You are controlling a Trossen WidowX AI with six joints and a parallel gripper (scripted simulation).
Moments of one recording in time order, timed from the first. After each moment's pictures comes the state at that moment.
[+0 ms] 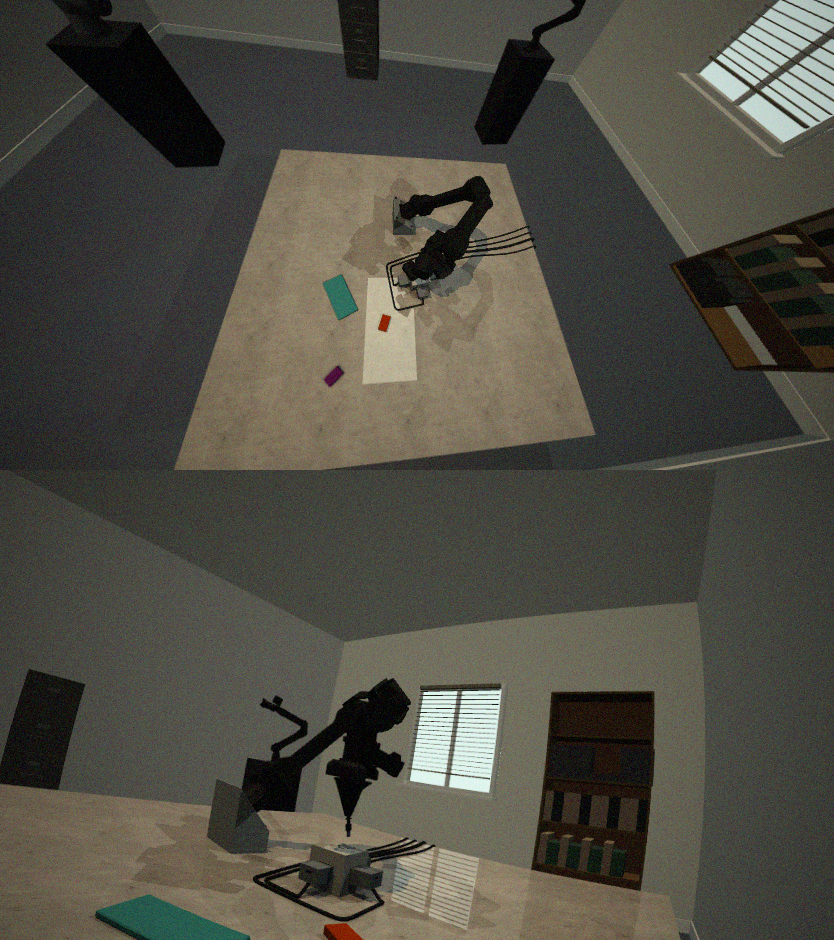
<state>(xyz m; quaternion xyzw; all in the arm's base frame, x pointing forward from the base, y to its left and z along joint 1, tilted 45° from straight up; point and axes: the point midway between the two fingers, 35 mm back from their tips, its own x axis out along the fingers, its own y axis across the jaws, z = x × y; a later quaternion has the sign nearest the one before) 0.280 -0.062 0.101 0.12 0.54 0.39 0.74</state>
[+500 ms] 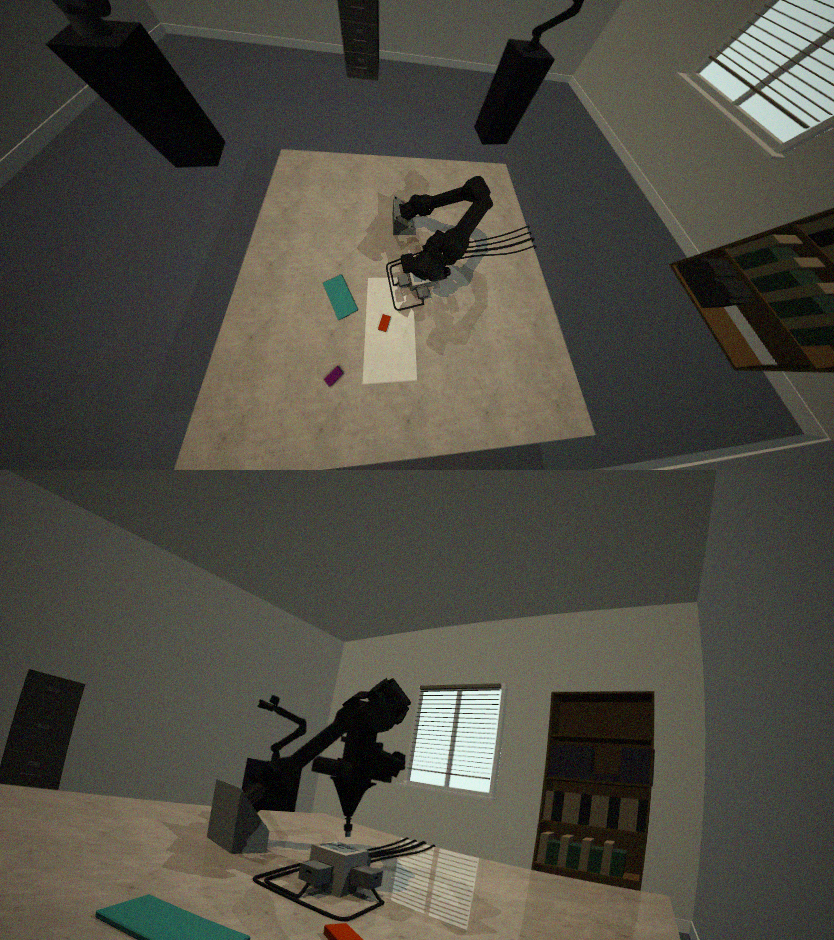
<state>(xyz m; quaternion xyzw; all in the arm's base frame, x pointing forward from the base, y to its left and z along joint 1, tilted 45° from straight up) 0.280 -0.062 0.101 0.26 0.61 0.27 0.70</state>
